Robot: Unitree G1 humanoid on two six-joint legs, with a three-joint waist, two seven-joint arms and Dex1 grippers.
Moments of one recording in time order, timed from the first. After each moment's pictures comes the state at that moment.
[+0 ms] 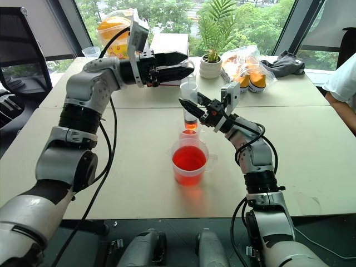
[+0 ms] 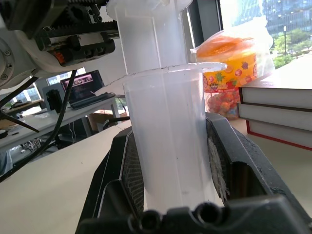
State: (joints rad) left arm -1.28 0.32 -0.02 0.63 -0.41 0.42 -1.14; right arm -0.67 -0.31 -0.05 0.20 0.48 0.19 0.83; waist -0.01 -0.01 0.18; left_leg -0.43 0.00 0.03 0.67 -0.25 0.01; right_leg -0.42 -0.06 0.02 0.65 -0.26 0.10
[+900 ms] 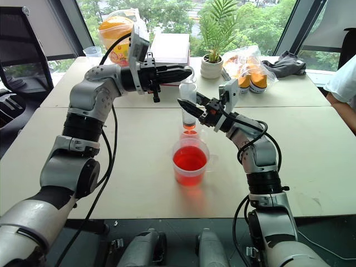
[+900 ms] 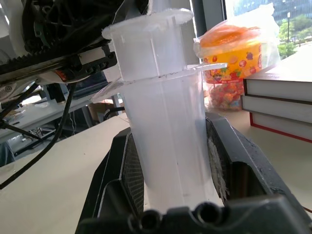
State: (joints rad) left arm -1.19 0.30 -0.02 0.53 -0.37 0.38 -1.18; right arm -0.67 -0.33 -0.05 0.10 0.47 0.33 0.79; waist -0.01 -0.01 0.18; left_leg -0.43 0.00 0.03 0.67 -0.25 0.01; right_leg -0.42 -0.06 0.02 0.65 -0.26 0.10
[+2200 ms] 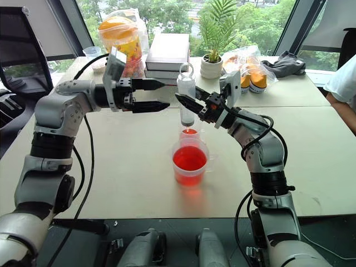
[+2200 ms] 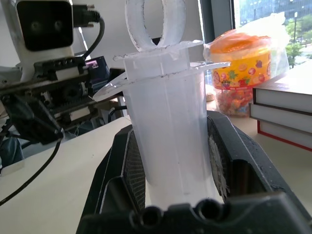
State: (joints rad) left arm -0.97 0.52 -0.01 0.20 -0.46 0.66 -1.21; right arm -0.70 -0.35 -0.07 -0.04 0.52 0.46 0.72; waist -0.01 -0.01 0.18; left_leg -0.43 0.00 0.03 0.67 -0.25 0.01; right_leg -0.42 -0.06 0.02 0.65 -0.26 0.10
